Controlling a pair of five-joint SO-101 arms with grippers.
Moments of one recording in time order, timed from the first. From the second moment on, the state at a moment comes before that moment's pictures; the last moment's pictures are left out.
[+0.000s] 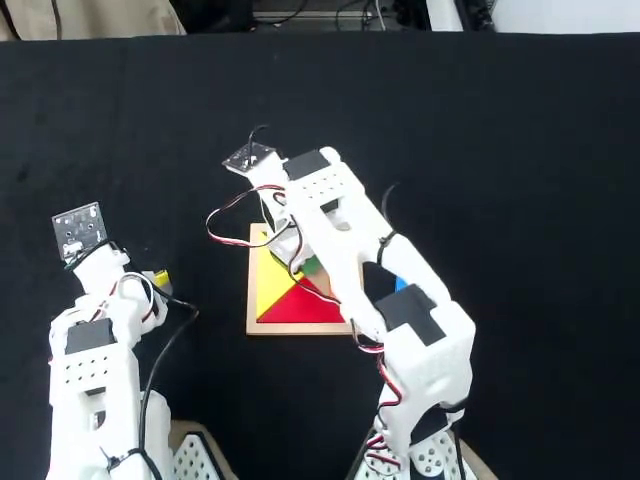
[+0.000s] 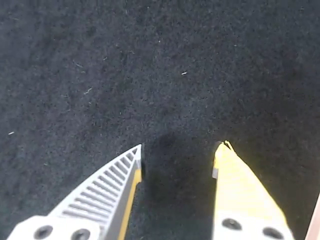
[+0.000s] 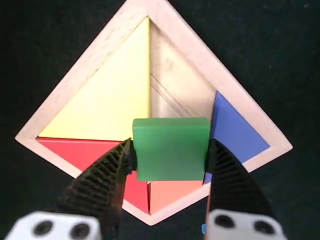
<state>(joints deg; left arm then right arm) -19.9 -56.6 80.0 42.1 5.3 -27.8 20.6 0.9 80.1 17.2</state>
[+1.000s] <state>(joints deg) -19.9 -56.6 80.0 42.1 5.3 -27.8 20.6 -0.7 81.4 17.2</state>
